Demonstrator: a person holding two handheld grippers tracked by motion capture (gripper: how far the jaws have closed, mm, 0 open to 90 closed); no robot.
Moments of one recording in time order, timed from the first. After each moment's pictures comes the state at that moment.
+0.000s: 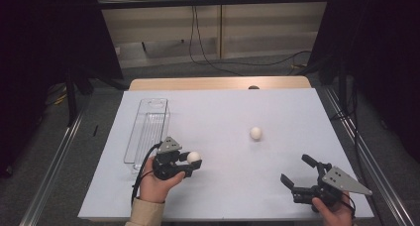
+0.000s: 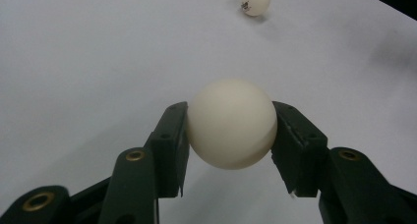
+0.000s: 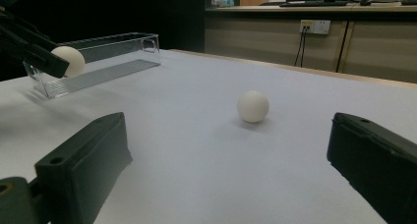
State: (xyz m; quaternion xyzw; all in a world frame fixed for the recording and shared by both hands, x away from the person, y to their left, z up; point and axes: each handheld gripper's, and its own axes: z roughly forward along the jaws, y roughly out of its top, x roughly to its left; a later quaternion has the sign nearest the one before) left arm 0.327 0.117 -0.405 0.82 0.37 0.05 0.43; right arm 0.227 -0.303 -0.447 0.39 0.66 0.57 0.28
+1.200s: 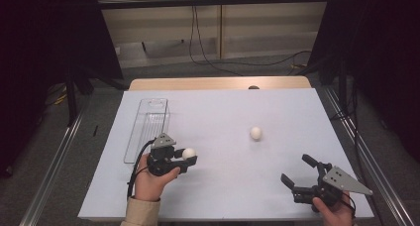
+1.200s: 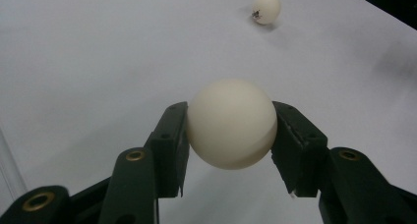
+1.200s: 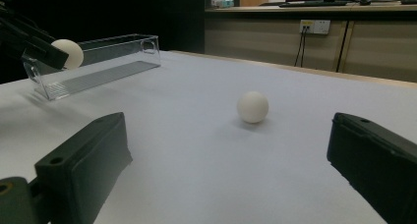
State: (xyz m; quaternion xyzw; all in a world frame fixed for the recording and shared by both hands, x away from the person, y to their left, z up) left arm 0.333 0.127 -0.396 0.81 0.39 0.05 0.43; right arm 0.227 -0.304 -0.446 0.40 0.66 0.57 0.28
